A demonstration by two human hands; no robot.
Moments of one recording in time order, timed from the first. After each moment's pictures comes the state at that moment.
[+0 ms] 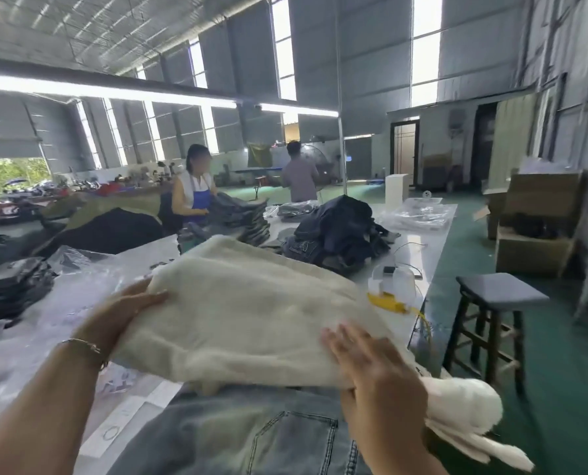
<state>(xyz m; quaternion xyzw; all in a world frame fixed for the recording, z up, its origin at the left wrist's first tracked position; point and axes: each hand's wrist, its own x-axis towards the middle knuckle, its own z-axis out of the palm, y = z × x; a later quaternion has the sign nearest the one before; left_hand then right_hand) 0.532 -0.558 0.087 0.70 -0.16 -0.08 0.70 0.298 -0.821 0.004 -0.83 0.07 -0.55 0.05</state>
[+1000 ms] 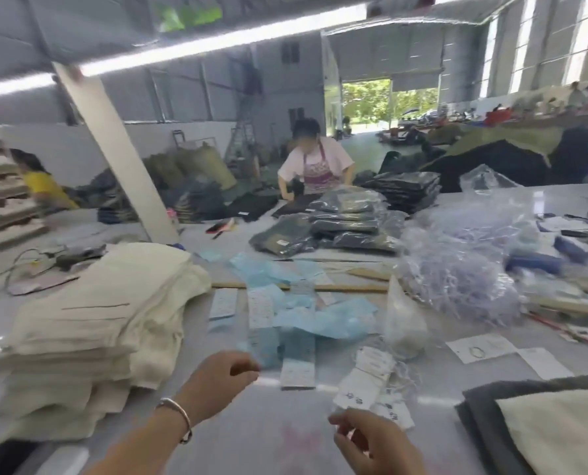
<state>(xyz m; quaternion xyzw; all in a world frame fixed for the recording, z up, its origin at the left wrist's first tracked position) 0.234 -0.196 -0.057 0.92 0.26 0.07 0.29 0.347 -0.445 -0.107 -0.81 -0.39 0.18 0.40</state>
